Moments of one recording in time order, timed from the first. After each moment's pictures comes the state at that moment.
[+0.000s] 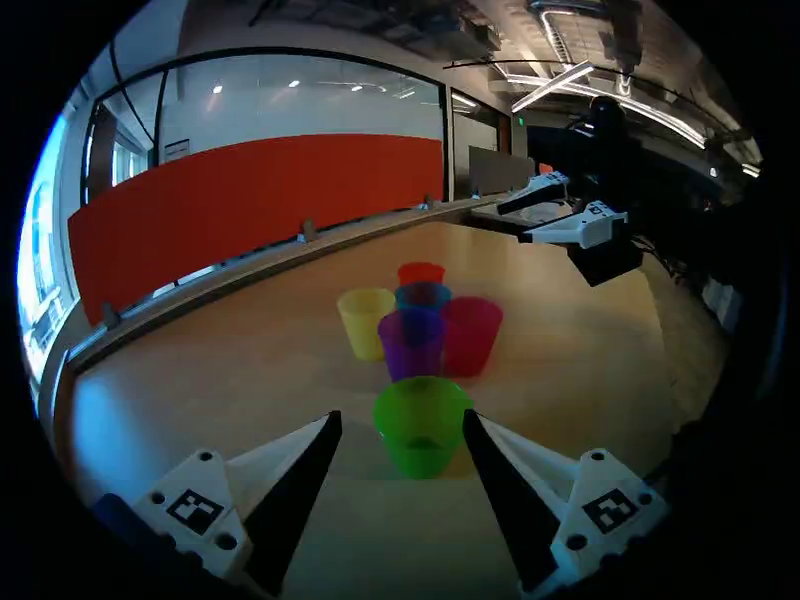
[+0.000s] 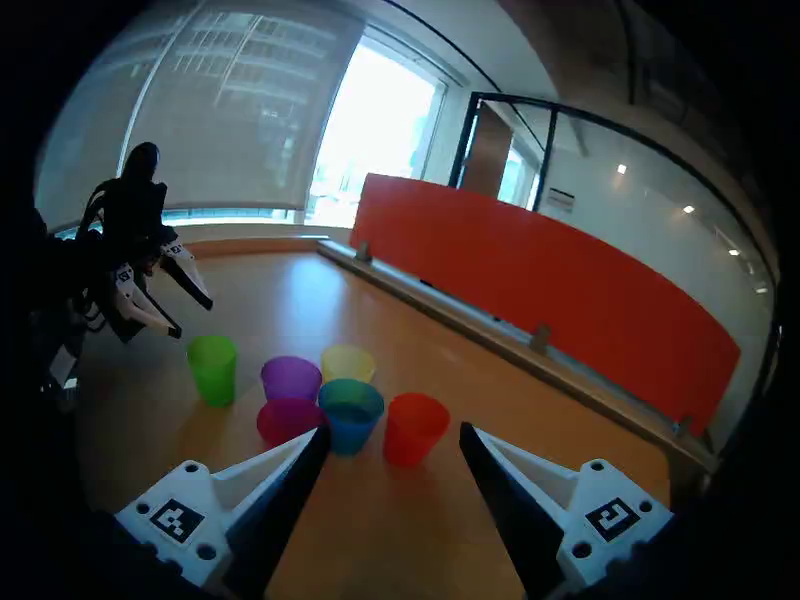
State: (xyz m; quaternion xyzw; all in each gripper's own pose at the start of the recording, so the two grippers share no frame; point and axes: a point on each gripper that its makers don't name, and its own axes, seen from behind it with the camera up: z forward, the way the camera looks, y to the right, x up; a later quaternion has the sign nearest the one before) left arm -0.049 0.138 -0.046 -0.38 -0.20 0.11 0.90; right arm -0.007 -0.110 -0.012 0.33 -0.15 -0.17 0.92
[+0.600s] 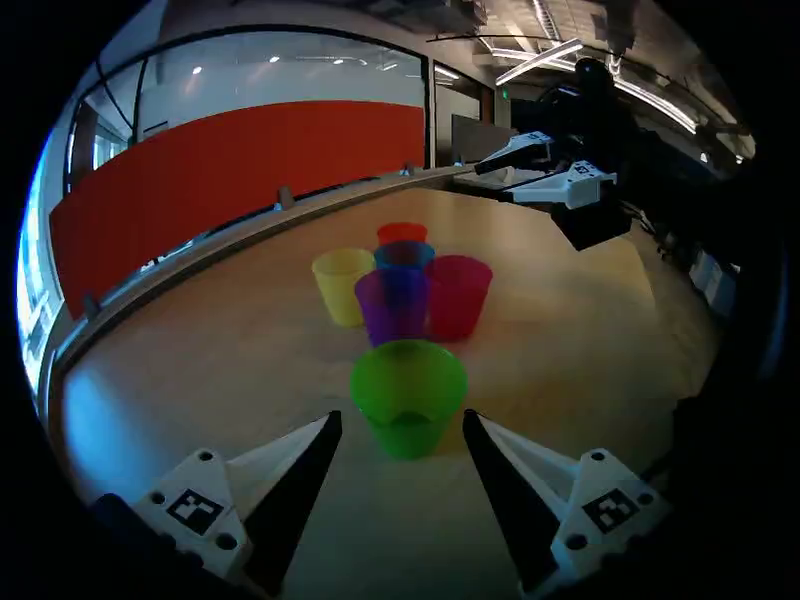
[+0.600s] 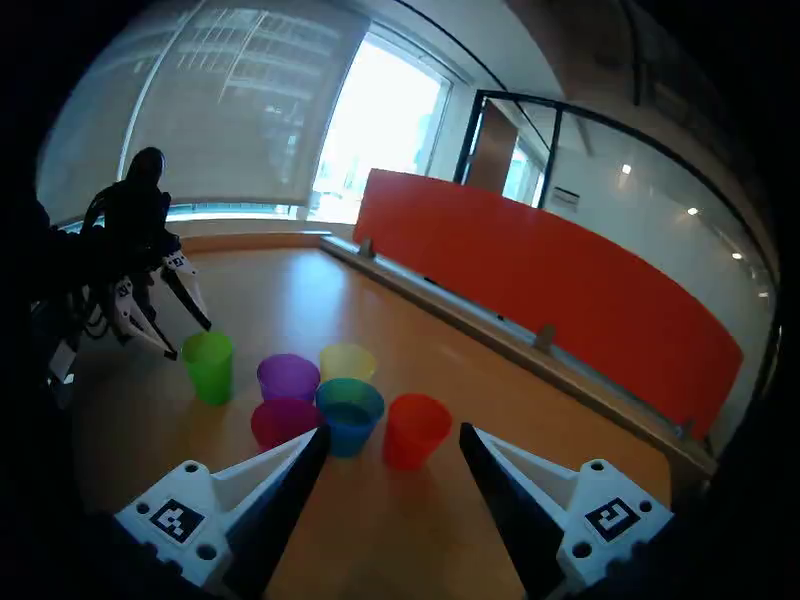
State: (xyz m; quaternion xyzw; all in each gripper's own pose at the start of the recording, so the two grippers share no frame) left arm -0.089 0.147 -0.053 -0.40 -0.24 0.13 0.87; right arm -0.013 -0.116 -0.003 0.33 -0.16 -0.17 0.91
